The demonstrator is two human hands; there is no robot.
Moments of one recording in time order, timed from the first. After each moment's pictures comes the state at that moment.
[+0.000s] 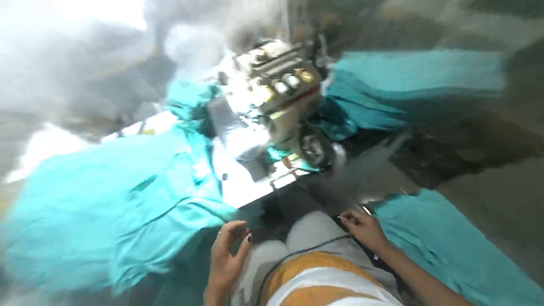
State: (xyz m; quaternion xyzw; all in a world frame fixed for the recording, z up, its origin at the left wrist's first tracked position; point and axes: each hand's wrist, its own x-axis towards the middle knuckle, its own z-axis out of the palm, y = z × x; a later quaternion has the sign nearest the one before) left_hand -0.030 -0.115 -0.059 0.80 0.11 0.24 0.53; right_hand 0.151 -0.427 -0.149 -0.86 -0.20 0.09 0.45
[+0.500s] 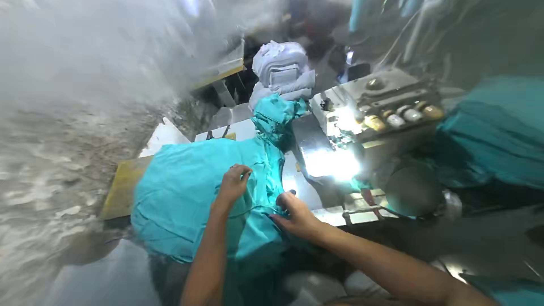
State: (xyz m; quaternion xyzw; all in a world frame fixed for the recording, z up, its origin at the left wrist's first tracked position) left_hand 0.047 0.094 0.044 0.95 0.19 0.17 0.19; right_hand 0.139 -0.116 -0.029 -0.64 -0.55 0.18 0.50
